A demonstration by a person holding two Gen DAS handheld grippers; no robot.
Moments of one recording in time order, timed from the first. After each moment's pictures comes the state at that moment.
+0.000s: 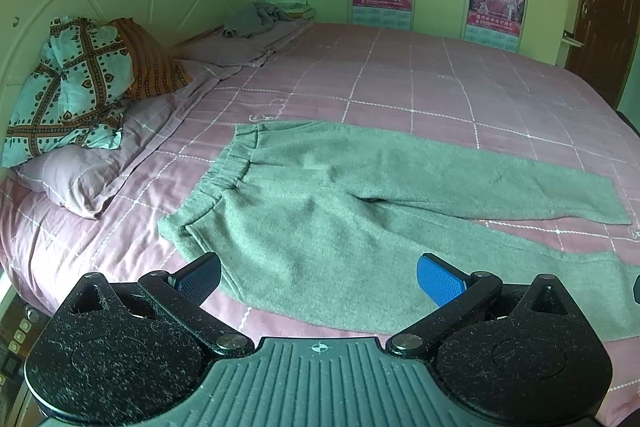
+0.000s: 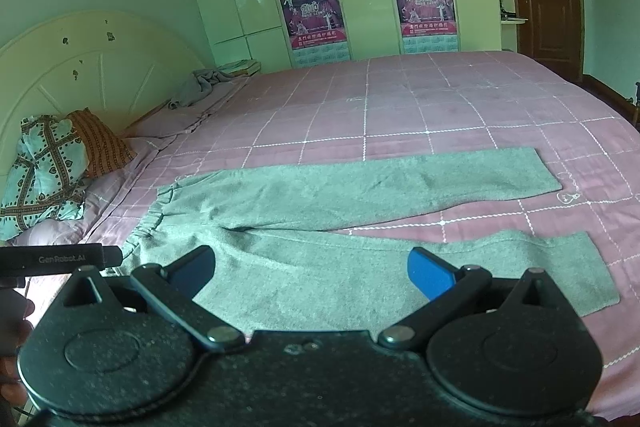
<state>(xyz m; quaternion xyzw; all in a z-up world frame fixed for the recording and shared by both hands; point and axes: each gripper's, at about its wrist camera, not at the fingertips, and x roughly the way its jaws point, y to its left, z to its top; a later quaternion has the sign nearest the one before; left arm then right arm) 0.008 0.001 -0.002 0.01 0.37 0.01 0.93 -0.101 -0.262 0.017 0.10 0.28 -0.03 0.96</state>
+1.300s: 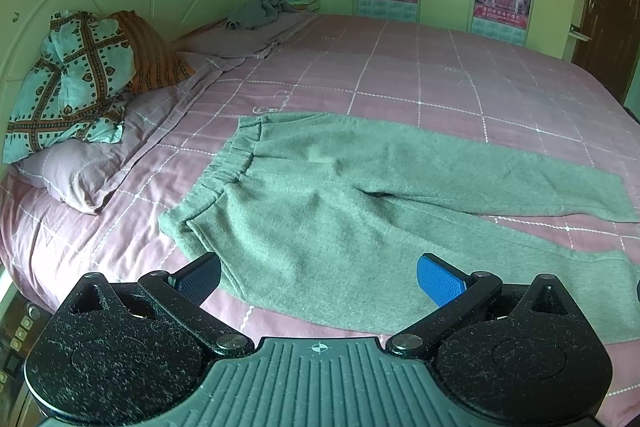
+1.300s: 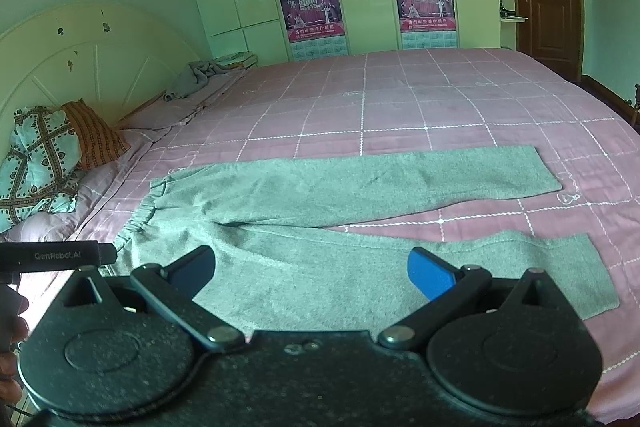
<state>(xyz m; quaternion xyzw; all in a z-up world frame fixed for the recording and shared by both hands) 0.019 -0.001 -0.010 -0.01 0.39 0.01 0.92 -0.098 -0.263 0.011 0.09 0.28 -0.04 0.96</state>
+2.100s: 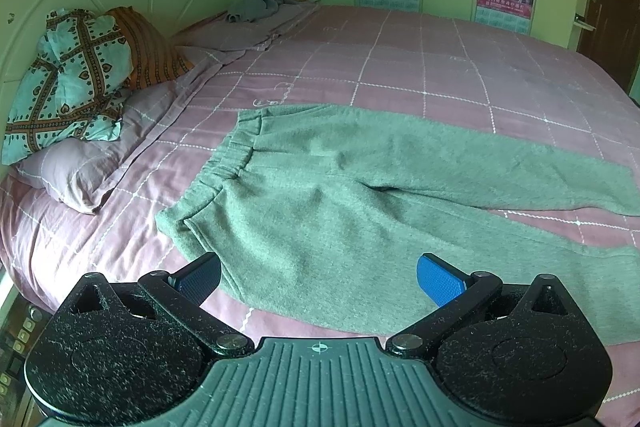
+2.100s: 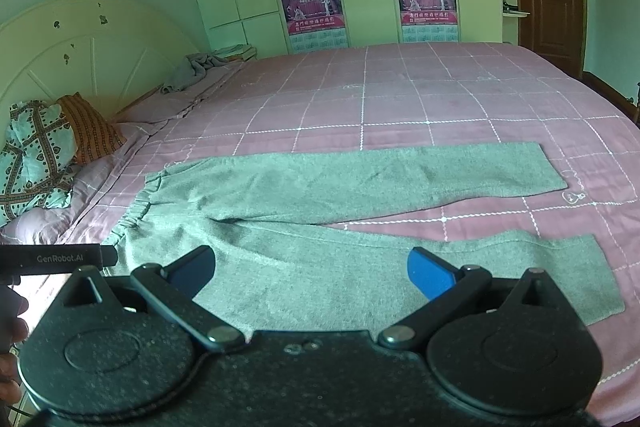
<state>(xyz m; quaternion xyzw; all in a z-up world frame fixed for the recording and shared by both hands) 0.033 -0.005 -0.017 -0.01 0.39 0.01 0.92 -0.081 -0.262 0.007 0.05 0.27 -0.05 0.96</state>
